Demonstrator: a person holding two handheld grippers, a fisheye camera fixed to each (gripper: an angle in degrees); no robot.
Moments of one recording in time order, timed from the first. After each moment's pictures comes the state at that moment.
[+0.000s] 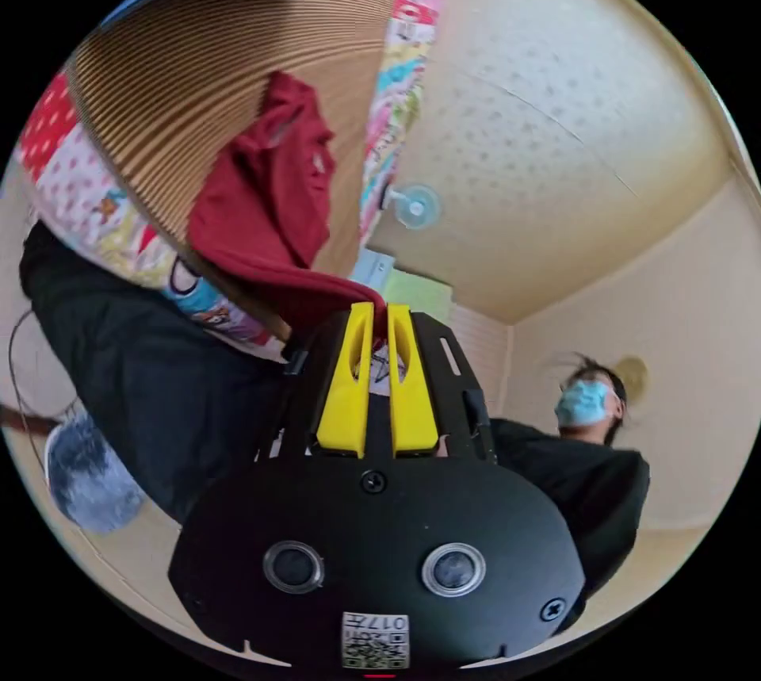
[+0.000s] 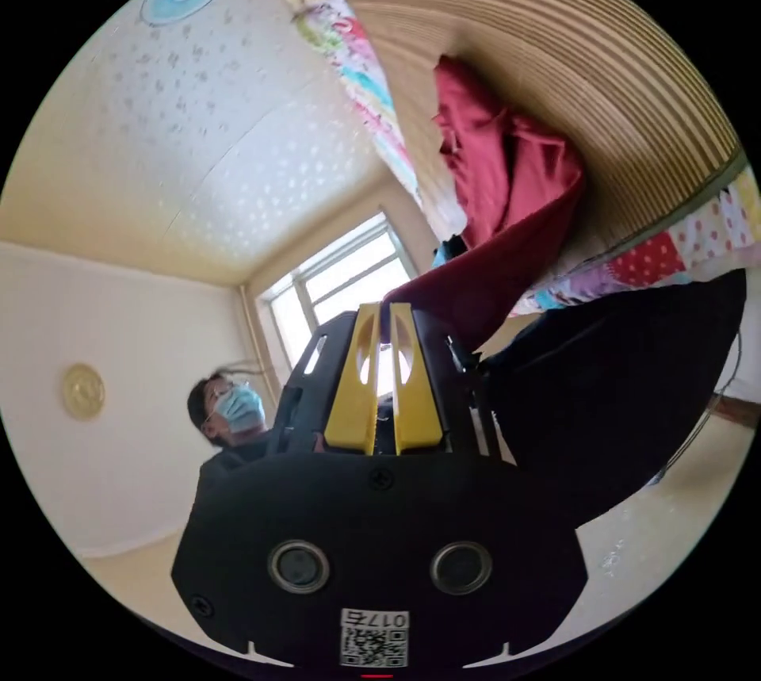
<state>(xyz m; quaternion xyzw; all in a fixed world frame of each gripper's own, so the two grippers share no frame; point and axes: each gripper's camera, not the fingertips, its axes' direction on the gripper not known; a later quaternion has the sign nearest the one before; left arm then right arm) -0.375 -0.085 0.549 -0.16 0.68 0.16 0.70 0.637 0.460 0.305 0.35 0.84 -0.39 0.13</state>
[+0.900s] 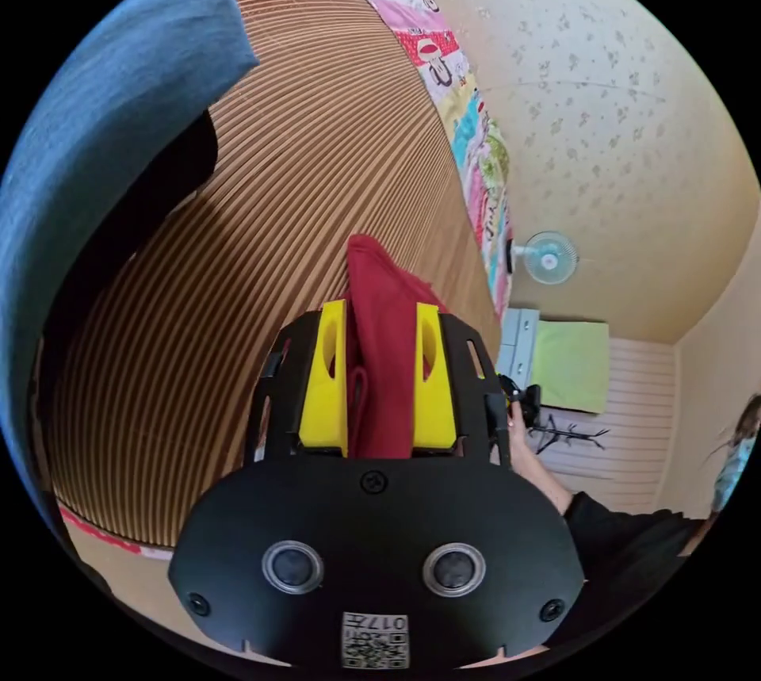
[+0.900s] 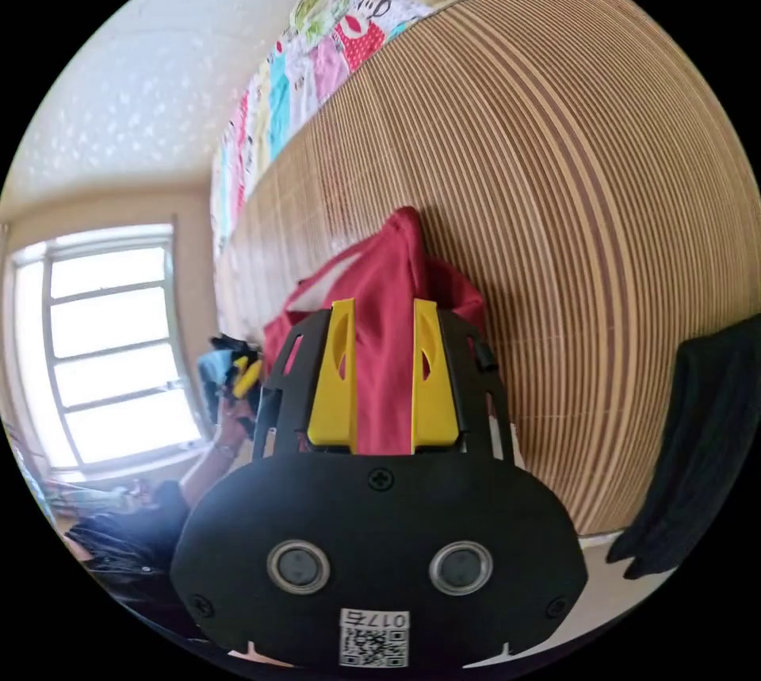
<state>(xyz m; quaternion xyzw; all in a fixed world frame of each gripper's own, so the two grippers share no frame) -0.104 -0.267 0.521 0.05 0.46 0.22 0.86 0.476 0.114 0.265 0.36 0.81 -0.22 -0.42</state>
